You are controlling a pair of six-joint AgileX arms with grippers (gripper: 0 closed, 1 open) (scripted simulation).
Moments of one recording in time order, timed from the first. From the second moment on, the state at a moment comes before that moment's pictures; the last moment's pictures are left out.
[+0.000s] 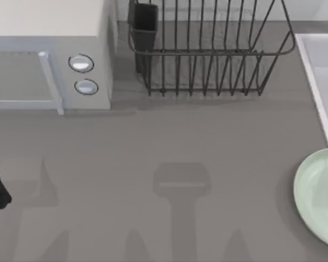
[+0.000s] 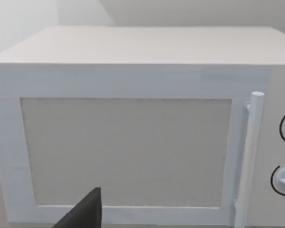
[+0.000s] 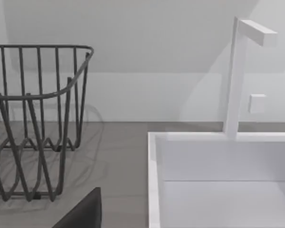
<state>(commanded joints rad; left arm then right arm) 0.00 0.00 0.00 0.00 0.00 0.00 0.00 0.00 0.00 0.00 0.00 0.00</state>
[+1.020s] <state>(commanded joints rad) 0.00 0.00 0.00 0.00 0.00 0.00 0.06 0.22 0.18 -0.17 0.00 0.06</state>
